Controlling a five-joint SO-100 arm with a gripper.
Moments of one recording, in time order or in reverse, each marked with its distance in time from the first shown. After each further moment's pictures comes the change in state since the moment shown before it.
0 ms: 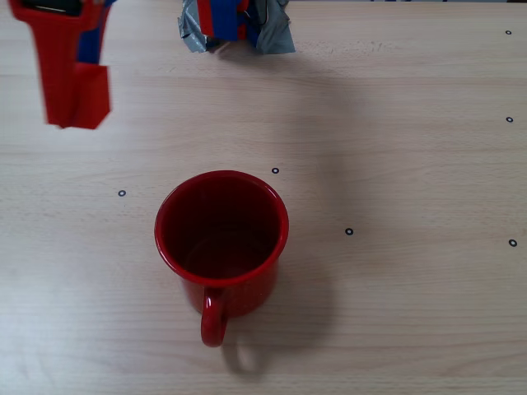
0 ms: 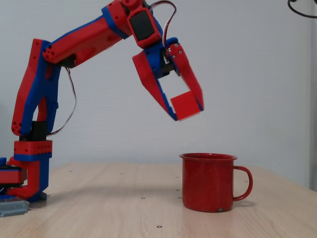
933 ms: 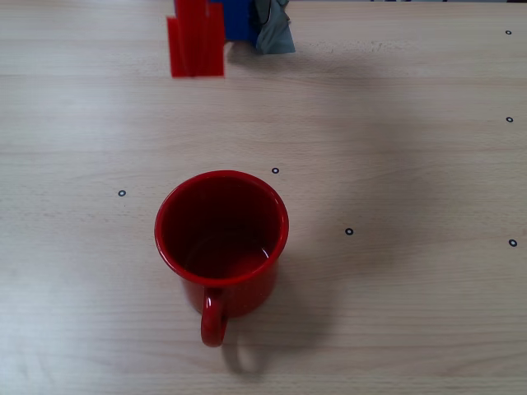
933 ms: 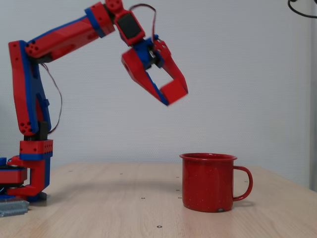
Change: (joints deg) arm -14.6 18.4 21.4 -9.4 -0.5
